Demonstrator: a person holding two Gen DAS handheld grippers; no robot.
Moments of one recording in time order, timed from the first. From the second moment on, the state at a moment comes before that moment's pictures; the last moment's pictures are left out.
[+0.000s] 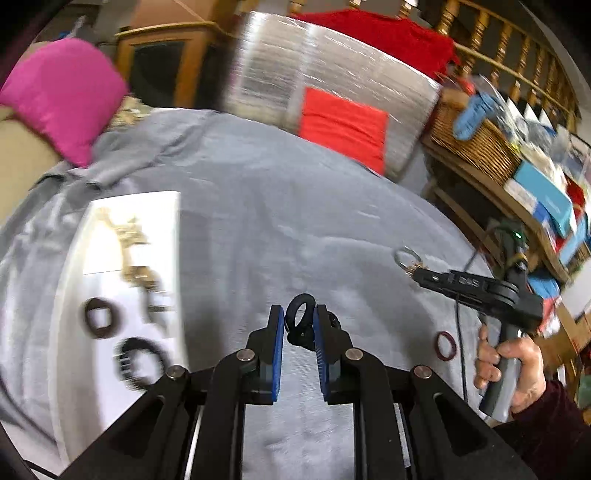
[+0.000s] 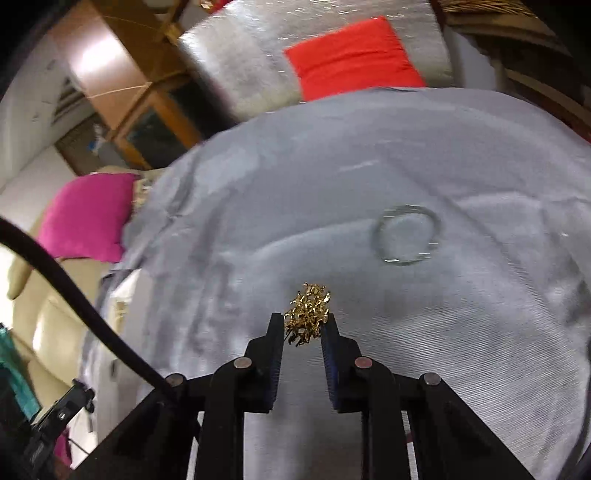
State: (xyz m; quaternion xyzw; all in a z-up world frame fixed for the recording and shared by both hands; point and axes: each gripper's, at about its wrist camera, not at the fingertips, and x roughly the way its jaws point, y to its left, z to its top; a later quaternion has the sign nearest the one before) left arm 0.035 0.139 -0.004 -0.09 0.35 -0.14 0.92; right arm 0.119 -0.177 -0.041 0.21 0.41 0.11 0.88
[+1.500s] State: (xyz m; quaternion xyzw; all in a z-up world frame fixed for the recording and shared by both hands) left arm 0.019 0.282 -0.090 -0.25 0.49 0.02 0.83; right arm 0.138 0.159 -0.054 0.07 0.56 0.32 0.76
